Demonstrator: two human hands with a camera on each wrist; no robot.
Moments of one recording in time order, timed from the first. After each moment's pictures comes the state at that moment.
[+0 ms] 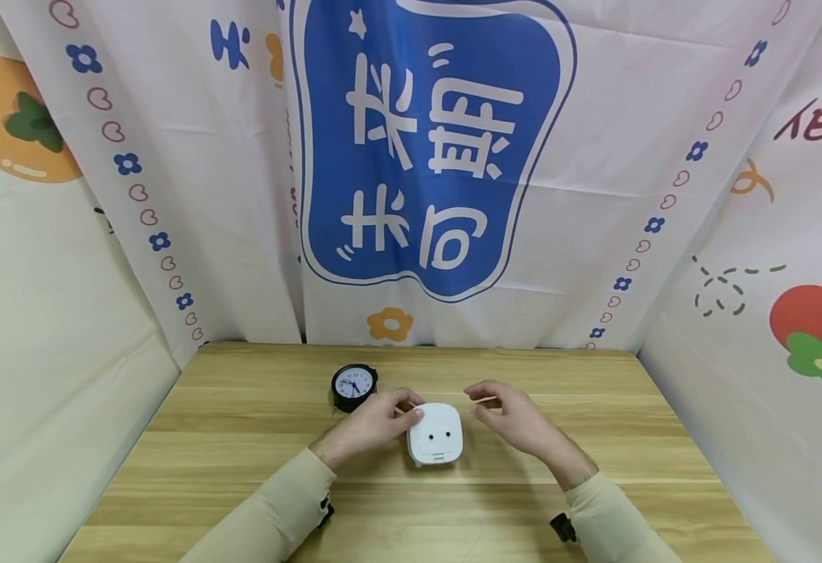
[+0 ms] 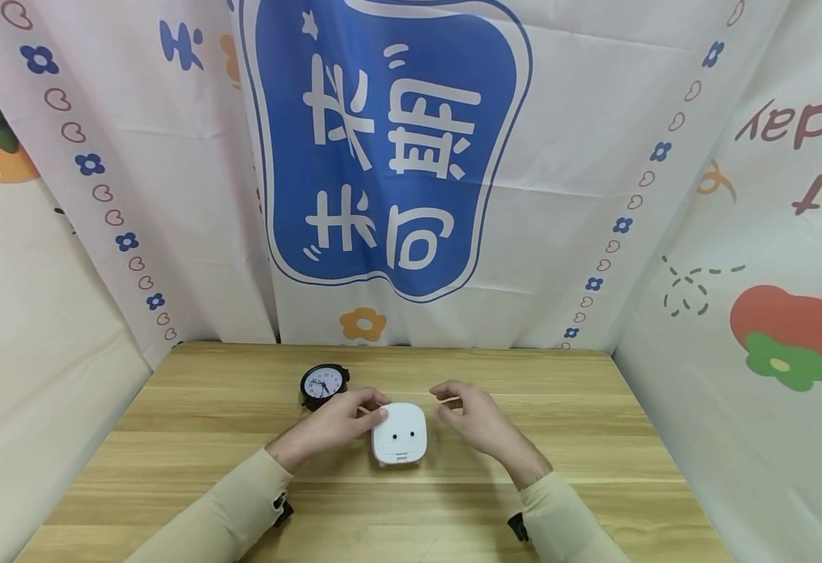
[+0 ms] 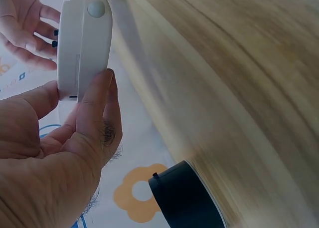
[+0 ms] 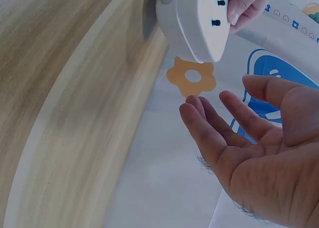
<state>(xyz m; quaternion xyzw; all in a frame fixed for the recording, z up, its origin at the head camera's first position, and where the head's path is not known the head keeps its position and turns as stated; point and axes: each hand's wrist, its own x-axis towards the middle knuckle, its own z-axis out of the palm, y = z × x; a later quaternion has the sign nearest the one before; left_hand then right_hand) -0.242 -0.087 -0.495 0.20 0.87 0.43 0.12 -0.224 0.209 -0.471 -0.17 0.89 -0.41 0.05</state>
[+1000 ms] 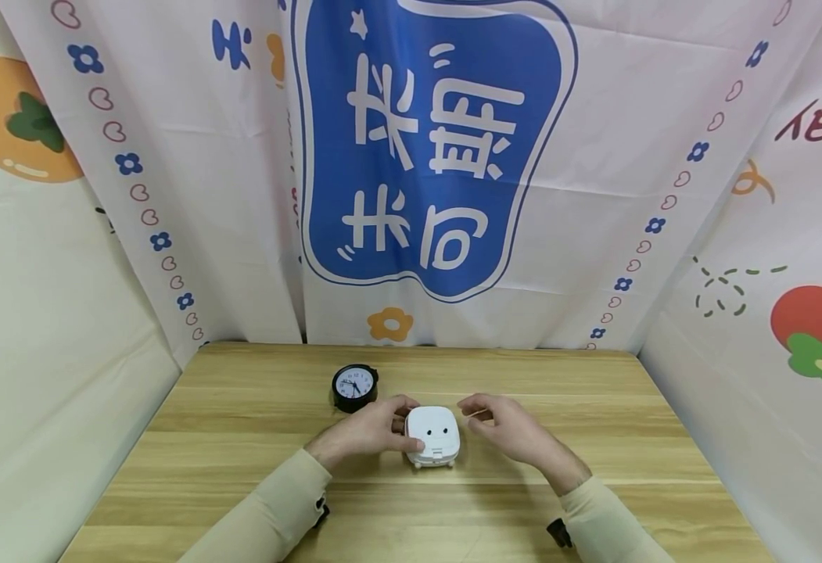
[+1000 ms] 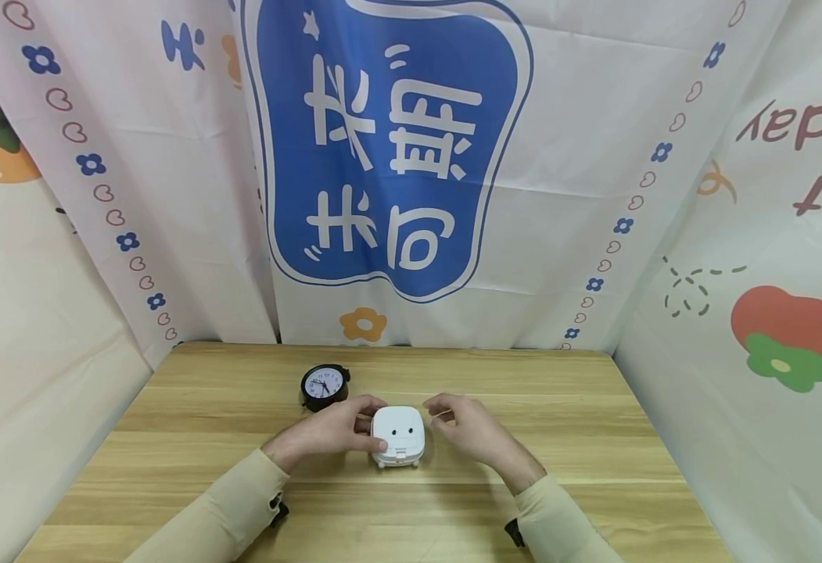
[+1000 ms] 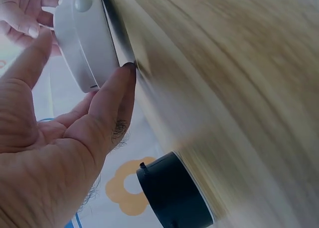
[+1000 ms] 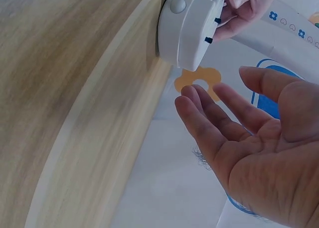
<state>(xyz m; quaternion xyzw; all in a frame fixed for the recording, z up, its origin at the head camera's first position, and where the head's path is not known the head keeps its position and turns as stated) -0.243 -0.098 -0.500 0.21 0.85 0.43 0.20 -0.221 0.200 -0.478 -0.20 0.90 -0.38 0.09</state>
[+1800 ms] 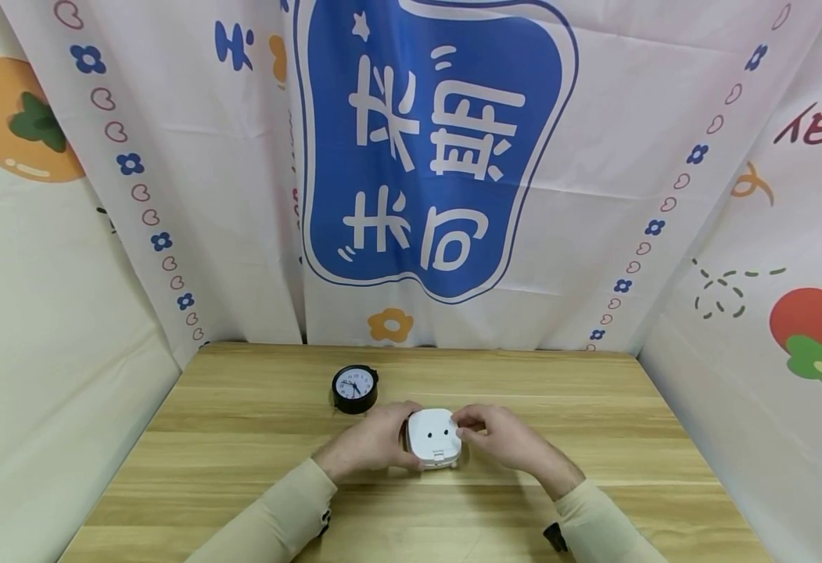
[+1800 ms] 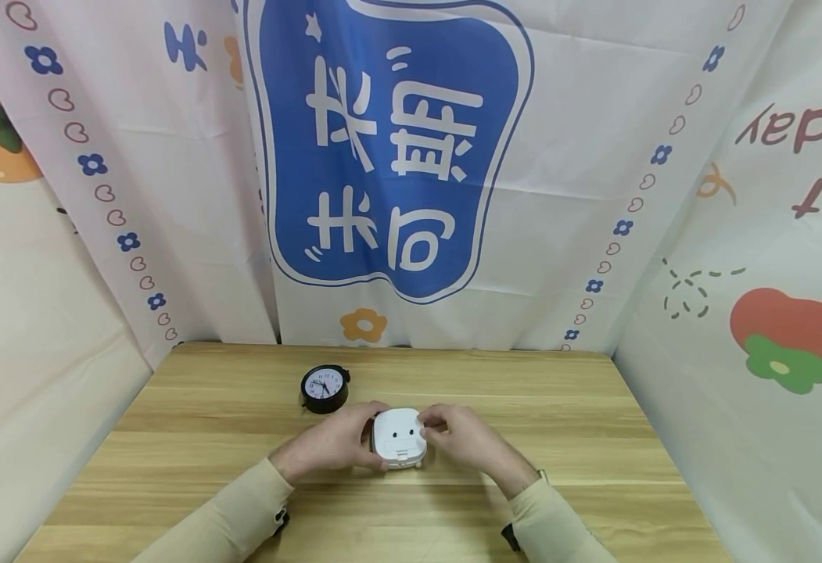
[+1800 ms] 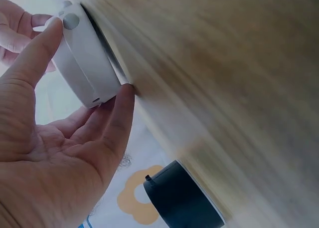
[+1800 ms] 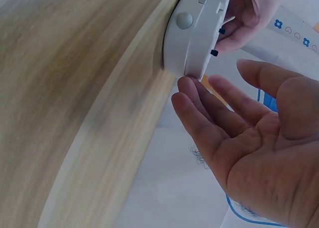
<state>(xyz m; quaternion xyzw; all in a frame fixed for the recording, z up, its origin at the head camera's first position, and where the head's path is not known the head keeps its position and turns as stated) -0.231 -0.084 -0.507 0.29 0.90 0.33 0.10 -0.217 0.194 -0.488 -0.22 0.90 -0.37 0.11</state>
